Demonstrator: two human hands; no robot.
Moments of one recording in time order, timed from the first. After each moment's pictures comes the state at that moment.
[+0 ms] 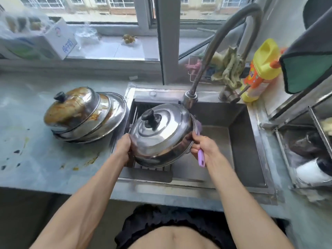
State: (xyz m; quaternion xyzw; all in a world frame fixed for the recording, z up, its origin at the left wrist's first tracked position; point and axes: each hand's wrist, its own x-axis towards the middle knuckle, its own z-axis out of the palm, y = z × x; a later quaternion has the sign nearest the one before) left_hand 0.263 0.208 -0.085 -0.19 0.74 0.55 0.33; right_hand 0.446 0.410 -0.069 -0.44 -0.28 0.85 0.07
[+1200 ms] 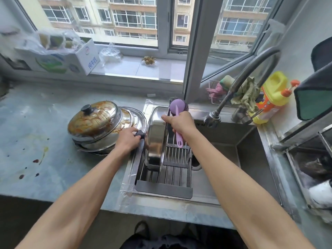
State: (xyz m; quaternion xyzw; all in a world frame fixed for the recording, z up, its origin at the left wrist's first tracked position) left_hand 0.174 0.167 -0.043 0.15 0.91 0.33 0.20; right_hand 0.295 0.333 0.049 -0.42 -0.72 0.54 0.06
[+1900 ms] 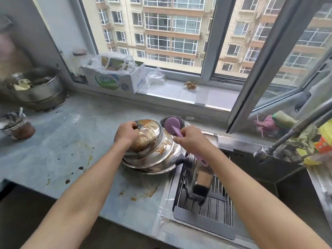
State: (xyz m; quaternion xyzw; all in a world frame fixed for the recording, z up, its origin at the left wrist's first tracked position) left_hand 0.042 0.063 0.020 0.07 0.95 0.30 0.08; right_hand 0.209 0.245 0.094 -0.21 -0.91 0.35 -0.05
